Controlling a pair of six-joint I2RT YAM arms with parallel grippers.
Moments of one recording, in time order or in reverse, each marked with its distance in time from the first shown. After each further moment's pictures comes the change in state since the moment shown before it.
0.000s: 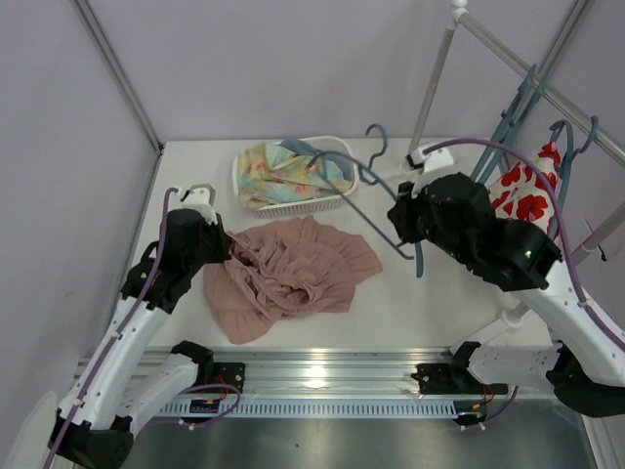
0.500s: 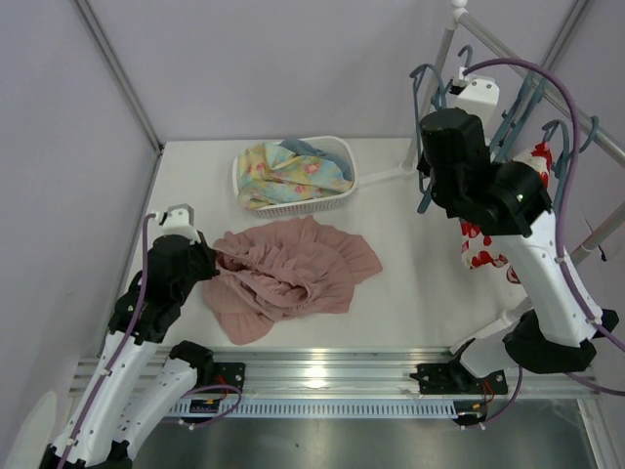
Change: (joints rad) left arm -0.001 -0.181 -0.090 -0.051 -0.125 -0.060; right arm -0.114 0.346 0.504 -0.156 0.505 0.114
